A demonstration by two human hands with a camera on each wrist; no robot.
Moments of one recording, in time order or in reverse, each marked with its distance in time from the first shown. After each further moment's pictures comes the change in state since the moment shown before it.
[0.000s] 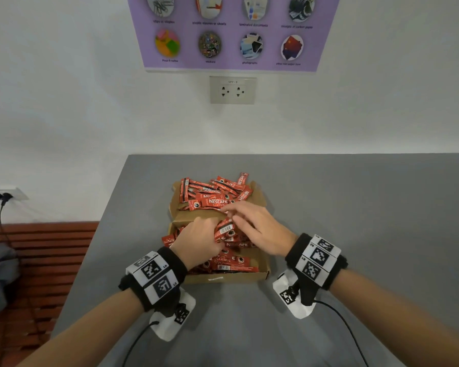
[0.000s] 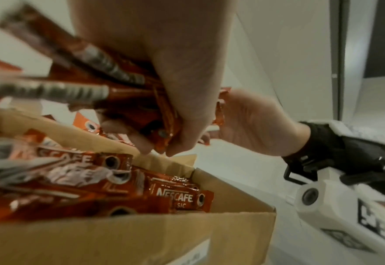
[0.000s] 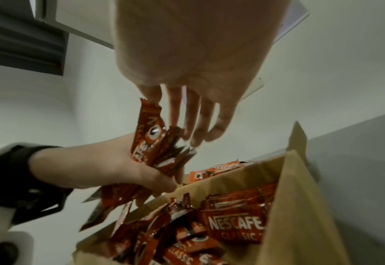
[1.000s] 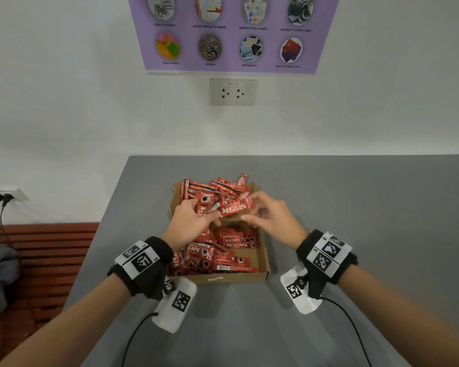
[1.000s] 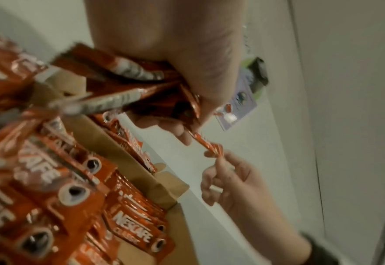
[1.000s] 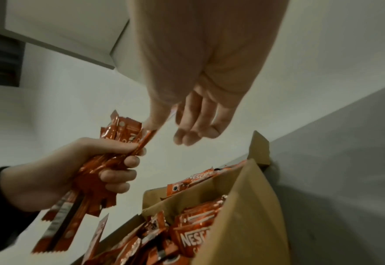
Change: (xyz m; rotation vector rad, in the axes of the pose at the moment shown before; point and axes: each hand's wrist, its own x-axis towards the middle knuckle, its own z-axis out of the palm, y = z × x) left_hand 0.004 -0.003 -0.027 -0.679 0.187 -0.185; right_hand -0.004 0.022 -0.014 0.168 0.125 0.224
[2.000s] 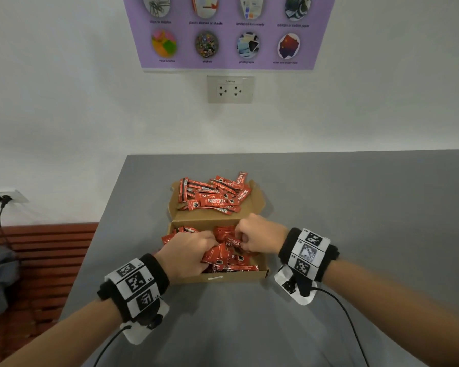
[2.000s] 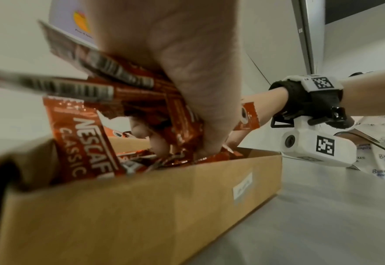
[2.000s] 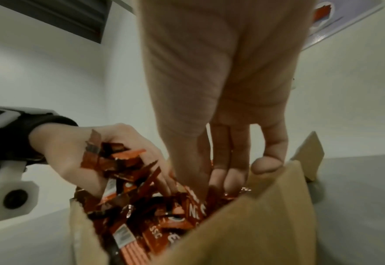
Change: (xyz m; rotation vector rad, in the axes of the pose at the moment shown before) left_hand -0.024 -0.036 -0.001 0.942 -0.454 0.401; right_hand 0.007 -0.014 0.023 -0.656 -0.497 -0.009
